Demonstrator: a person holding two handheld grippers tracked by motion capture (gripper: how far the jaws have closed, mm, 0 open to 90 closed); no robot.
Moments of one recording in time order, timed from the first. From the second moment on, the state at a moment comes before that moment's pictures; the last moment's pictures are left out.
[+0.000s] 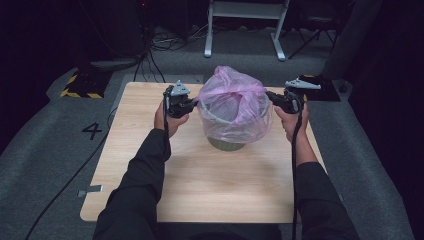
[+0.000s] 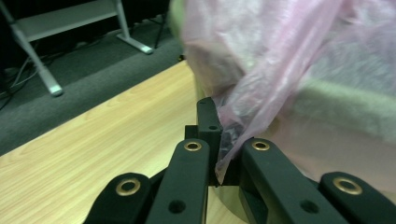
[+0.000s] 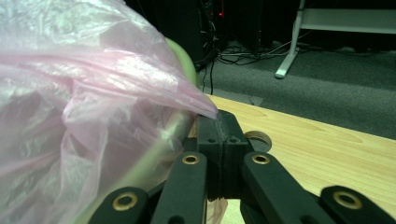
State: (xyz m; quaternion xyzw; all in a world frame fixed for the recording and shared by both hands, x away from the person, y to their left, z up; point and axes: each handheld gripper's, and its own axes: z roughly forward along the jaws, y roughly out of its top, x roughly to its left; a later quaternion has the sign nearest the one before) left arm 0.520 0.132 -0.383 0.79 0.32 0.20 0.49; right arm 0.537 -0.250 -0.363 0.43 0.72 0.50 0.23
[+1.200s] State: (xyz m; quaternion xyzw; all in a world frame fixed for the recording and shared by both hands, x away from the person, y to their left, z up) left arm 0.427 0.193 -0.354 0.74 0.30 0.25 0.55; right arm 0.468 -0.253 -0.342 0.35 0.73 0.52 0.28
